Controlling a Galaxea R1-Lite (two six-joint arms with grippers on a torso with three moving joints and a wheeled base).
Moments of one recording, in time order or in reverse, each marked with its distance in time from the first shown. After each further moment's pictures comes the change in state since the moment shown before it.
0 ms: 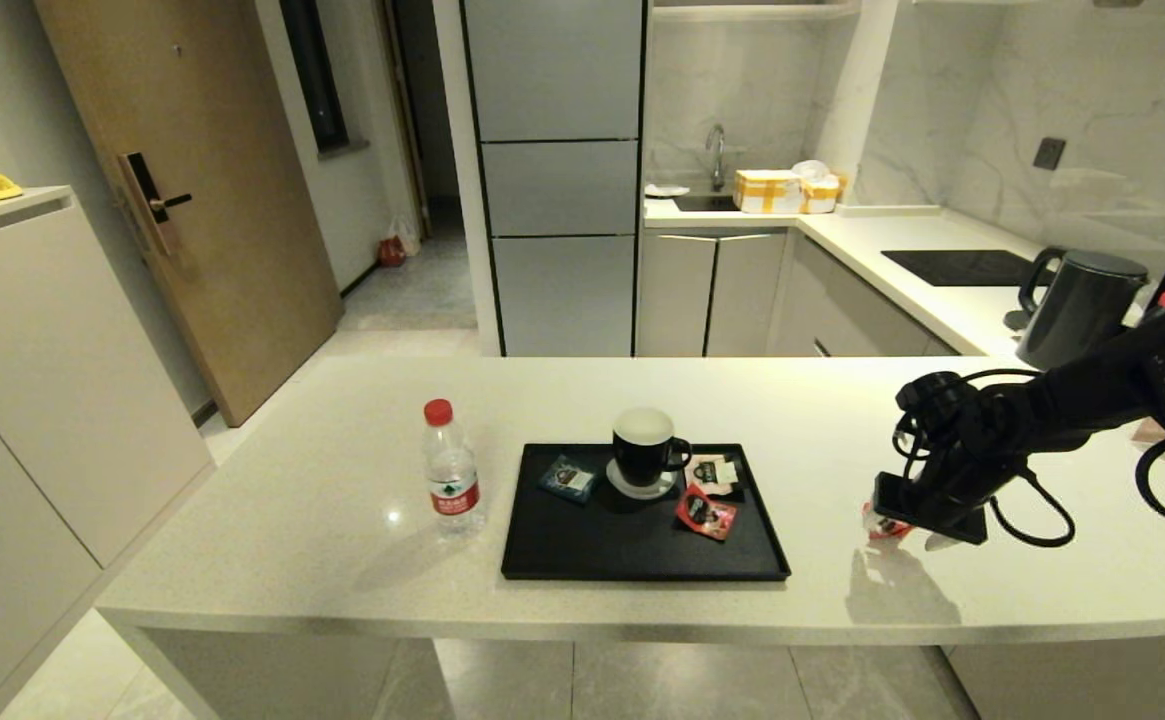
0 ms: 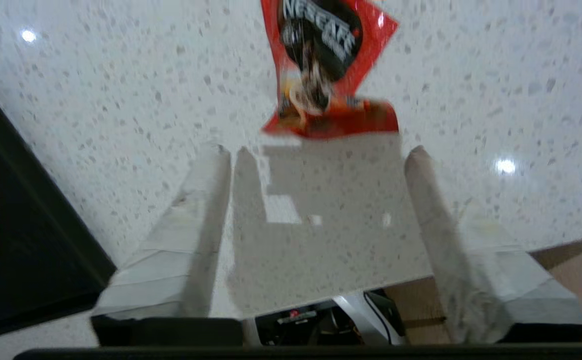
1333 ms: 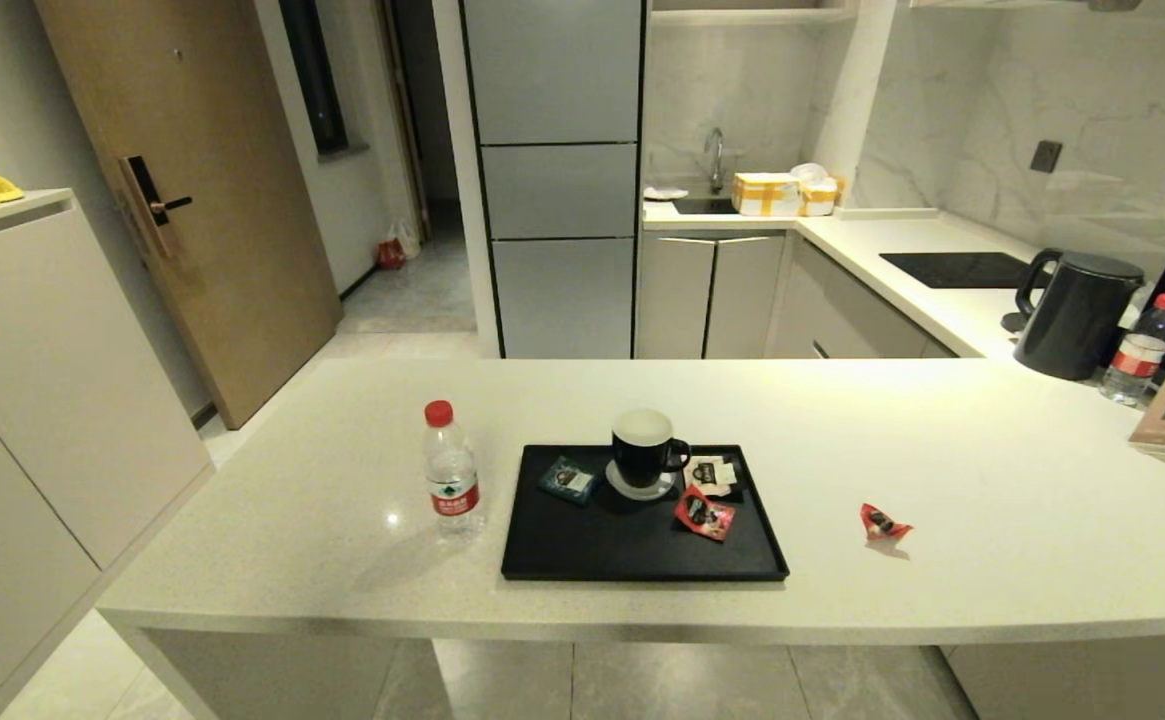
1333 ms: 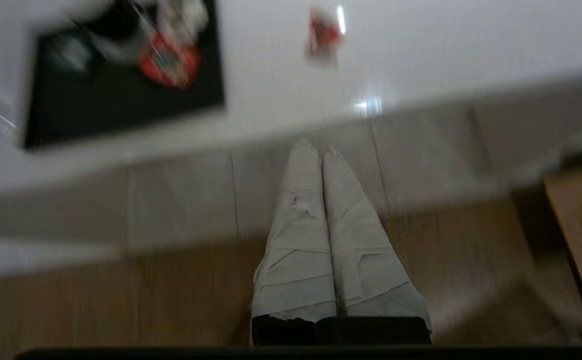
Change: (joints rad) left arm 0.000 0.000 0.000 0.000 0.000 0.000; right arm 0.035 -1.500 0.760 0.067 0.001 -0.148
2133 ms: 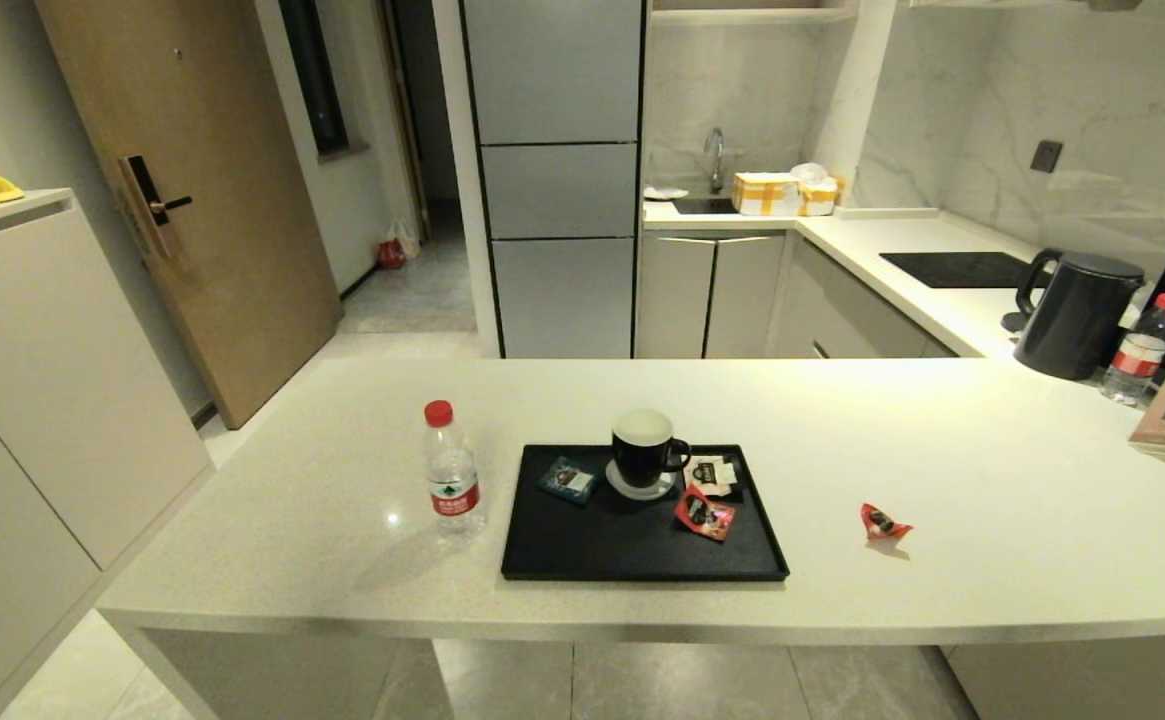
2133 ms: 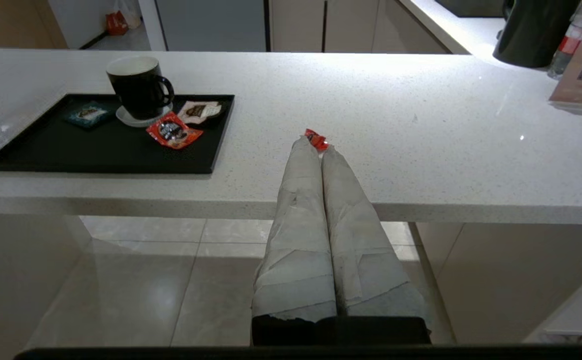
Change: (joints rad) left arm 0.001 0.000 0.000 0.000 0.000 0.000; right arm -0.001 -0.849 0.669 -0.378 0.028 -0.258
